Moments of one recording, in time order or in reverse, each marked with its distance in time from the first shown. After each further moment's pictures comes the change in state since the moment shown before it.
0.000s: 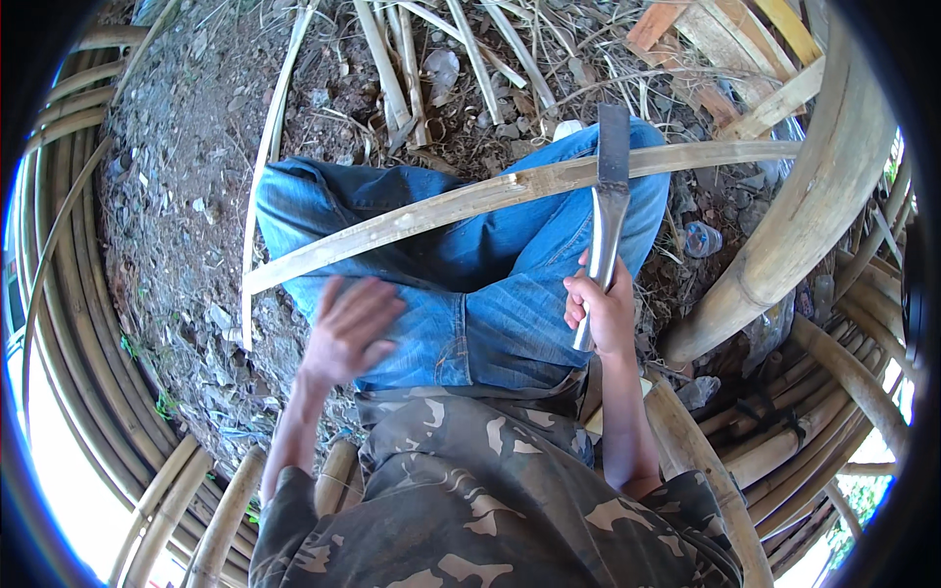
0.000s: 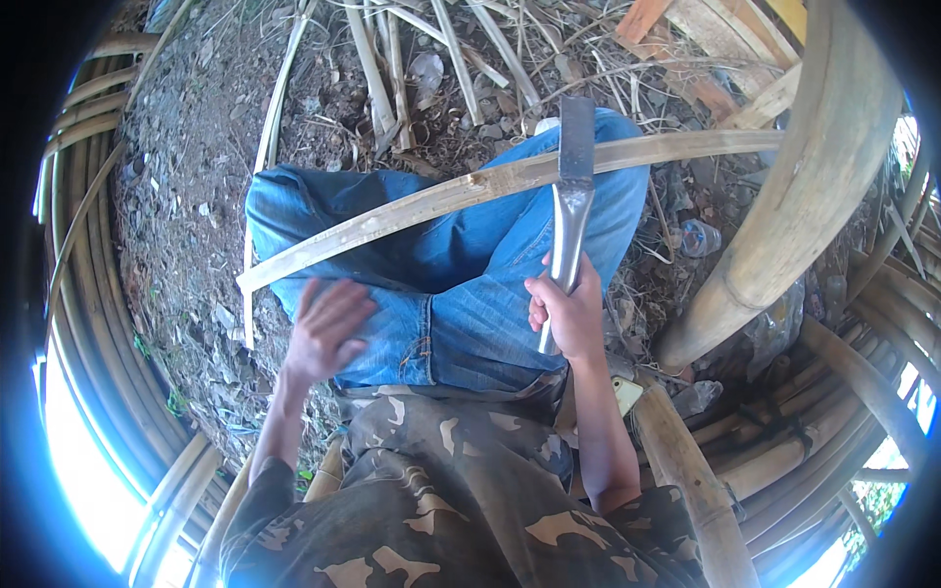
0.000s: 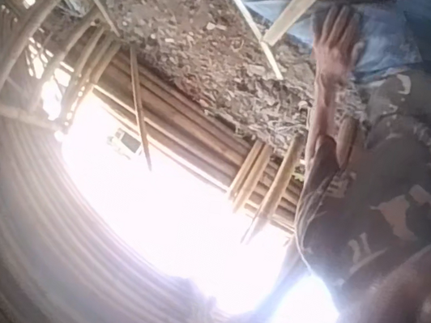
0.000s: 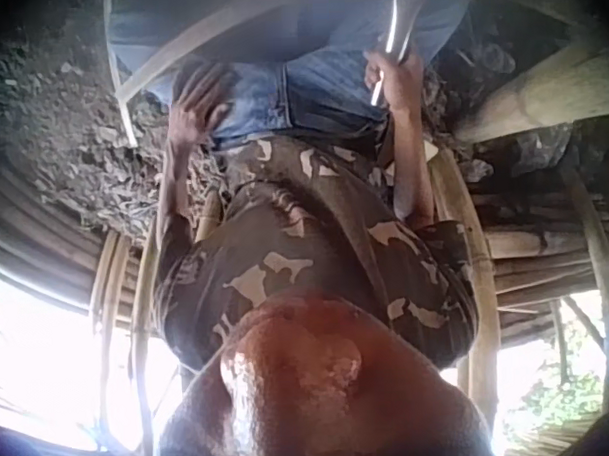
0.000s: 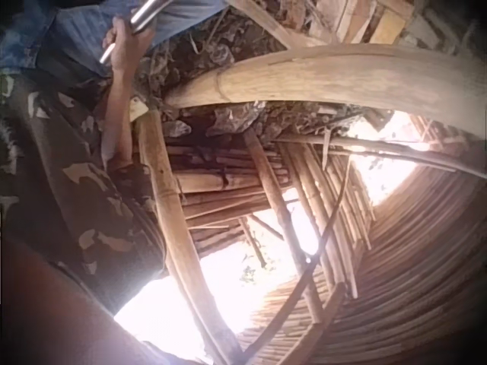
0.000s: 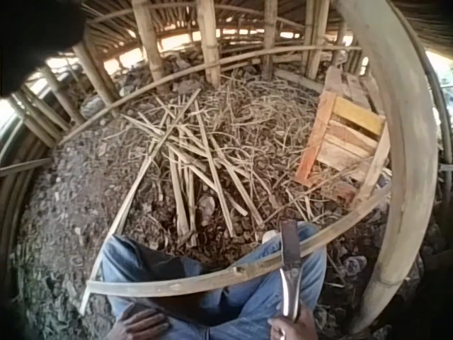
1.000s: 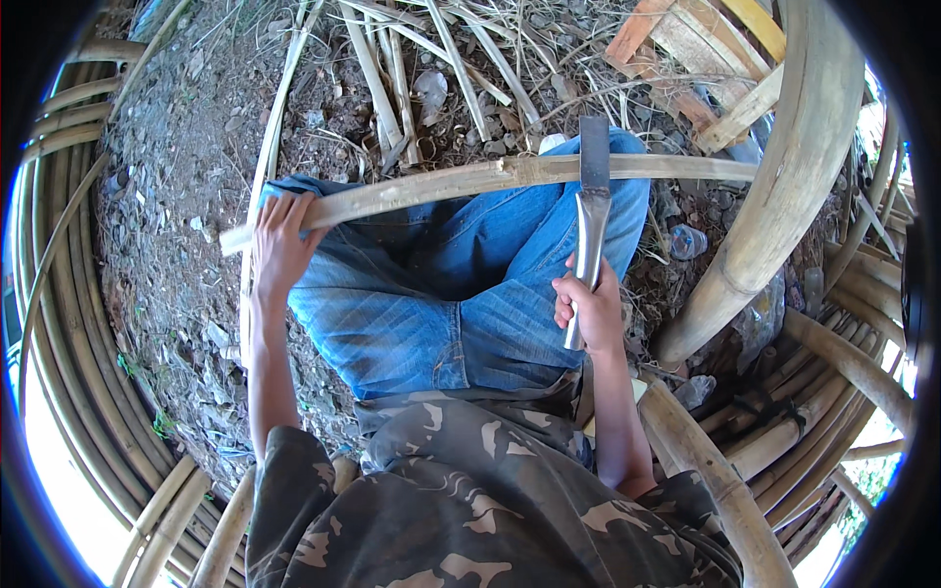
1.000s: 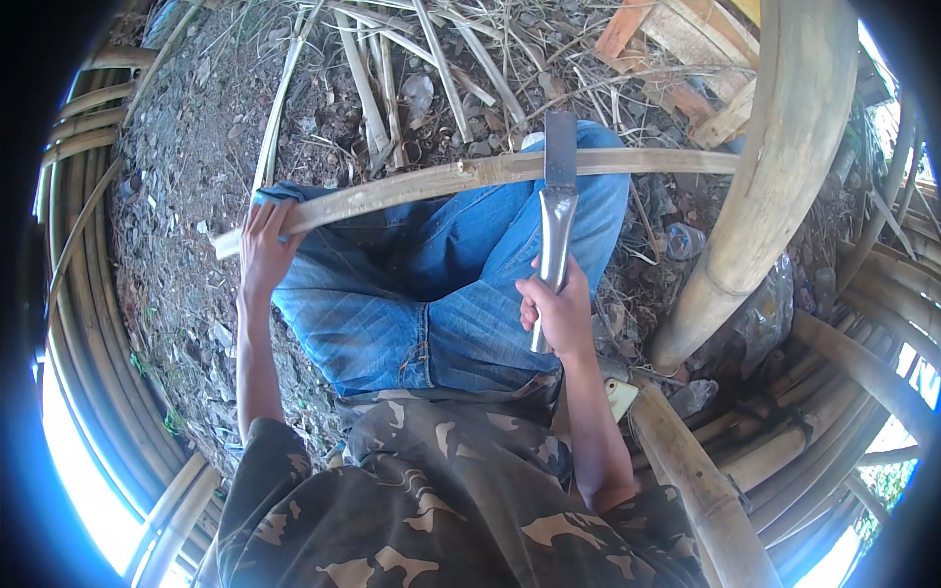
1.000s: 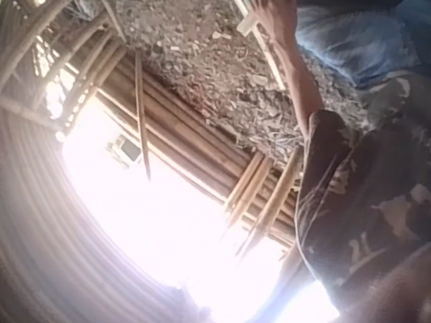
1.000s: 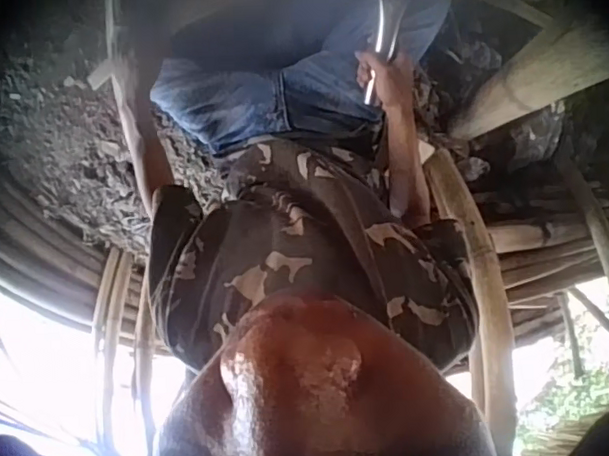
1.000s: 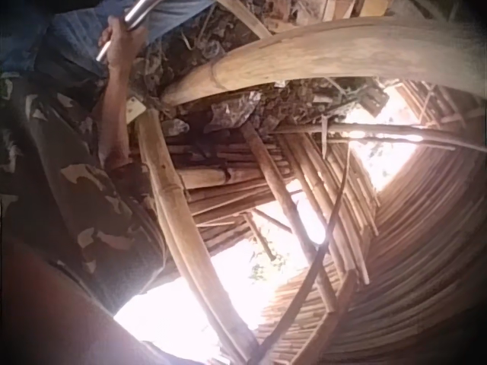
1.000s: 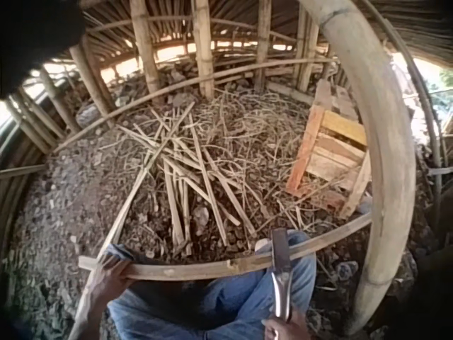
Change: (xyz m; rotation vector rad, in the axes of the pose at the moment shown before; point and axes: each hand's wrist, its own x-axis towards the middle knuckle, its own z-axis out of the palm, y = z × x) left_hand 0.069 -0.109 -0.016 0.218 0.260 -0.229; right_hand -0.002 0.000 0.001 0.014 0.027 -0.018
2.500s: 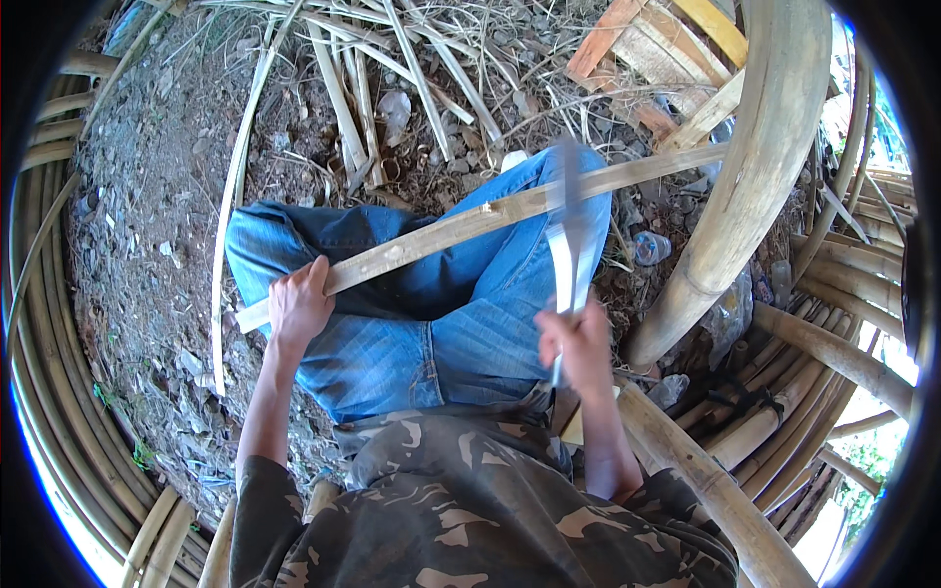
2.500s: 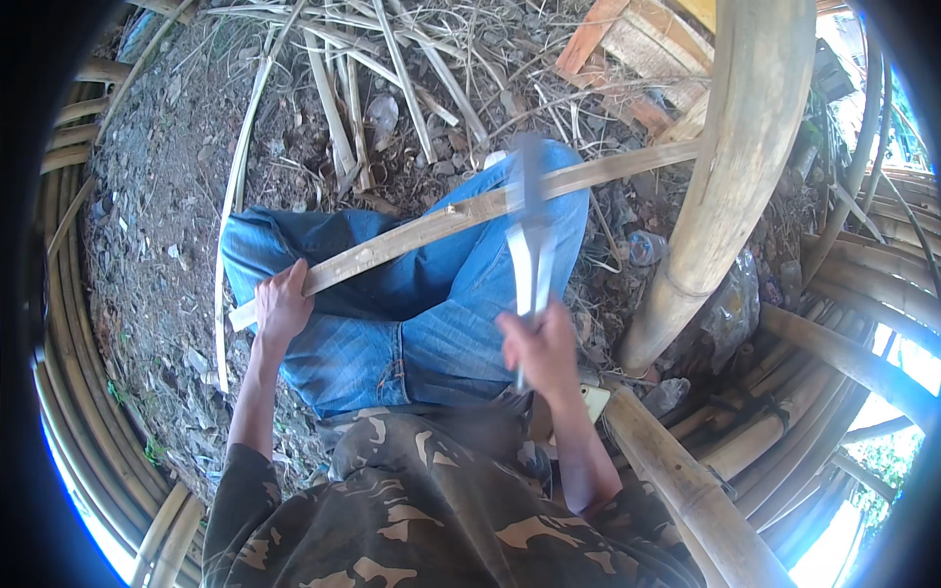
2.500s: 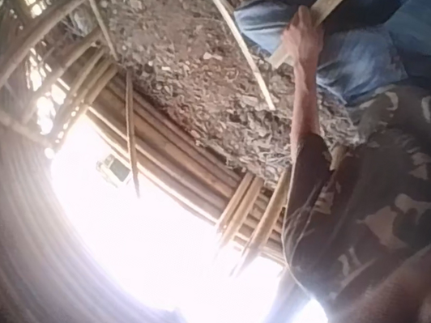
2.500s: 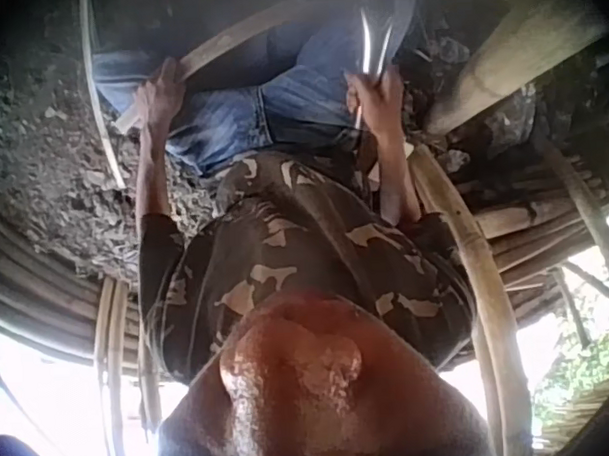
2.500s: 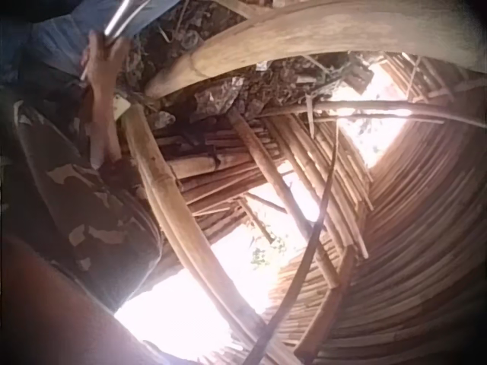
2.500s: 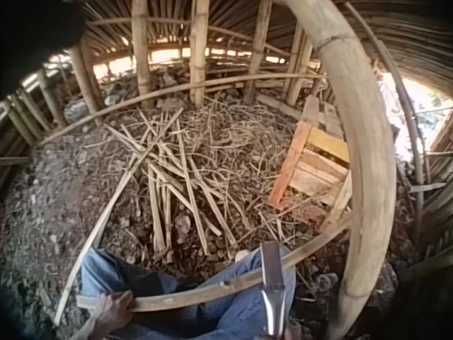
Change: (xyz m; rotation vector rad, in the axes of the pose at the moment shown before) left_hand -0.021 0.060 0.015 -0.081 -0.224 -0.108; right_hand -0.037 -0.017 -0.002 -0.323 0.072 -0.054
